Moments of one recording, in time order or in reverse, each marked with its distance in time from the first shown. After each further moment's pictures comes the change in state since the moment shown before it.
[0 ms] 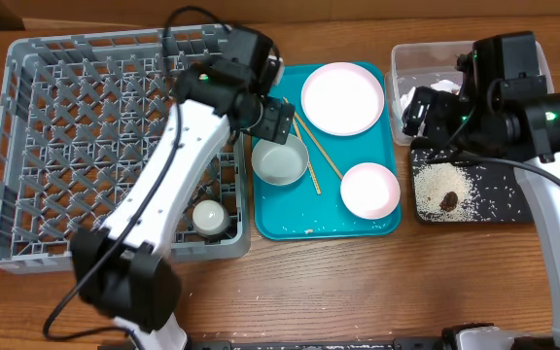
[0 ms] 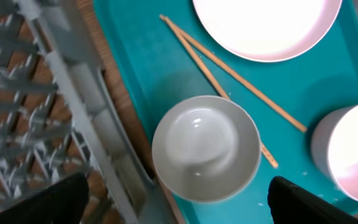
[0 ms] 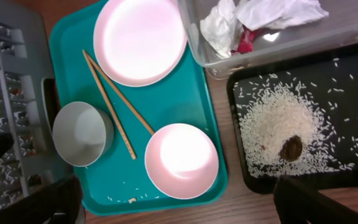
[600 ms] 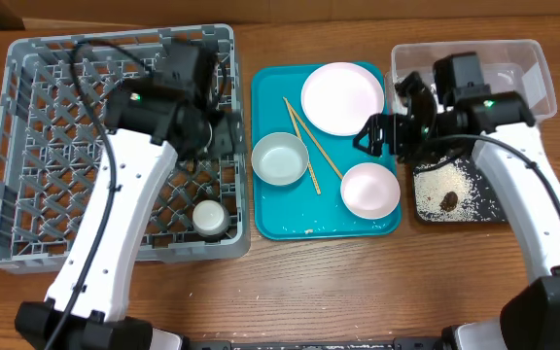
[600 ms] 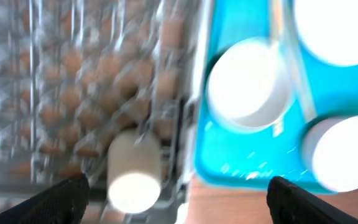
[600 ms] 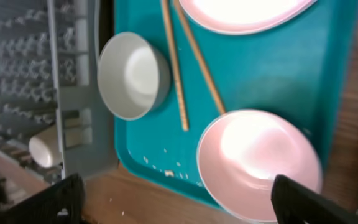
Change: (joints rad) left arm 0.115 -0.240 -0.013 -0.288 -0.031 -0.410; right arm 0.000 0.142 -0.213 0.208 -0.405 -0.219
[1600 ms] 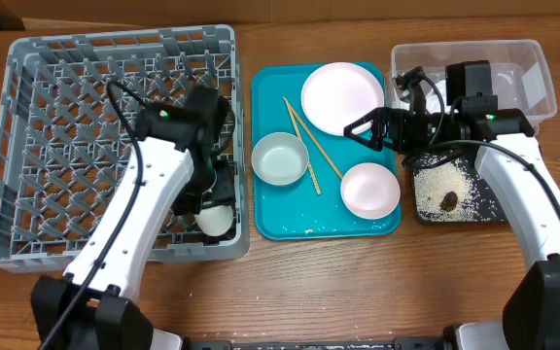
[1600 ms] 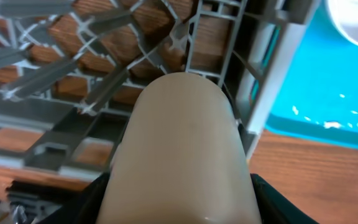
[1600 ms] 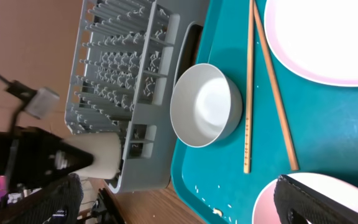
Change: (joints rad) left arm -0.008 0.000 -0.325 -0.093 0.010 -0.074; right arm -0.064 0.000 -0.187 0.357 -0.389 -0.033
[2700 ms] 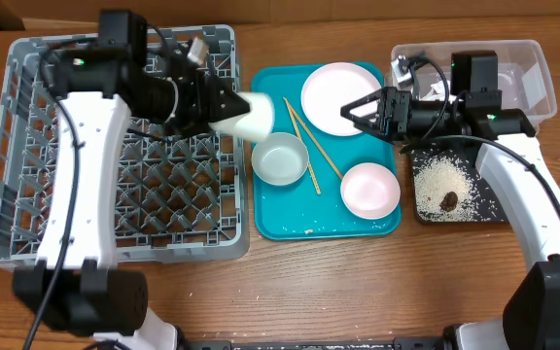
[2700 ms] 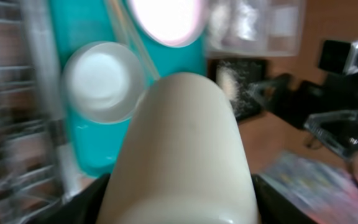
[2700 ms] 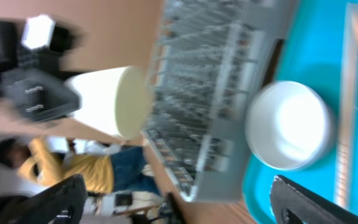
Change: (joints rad) left arm 0.265 0.145 0.489 0.016 0.741 0.309; right arm -0.001 -0.002 0.000 0.184 -0.245 0.230
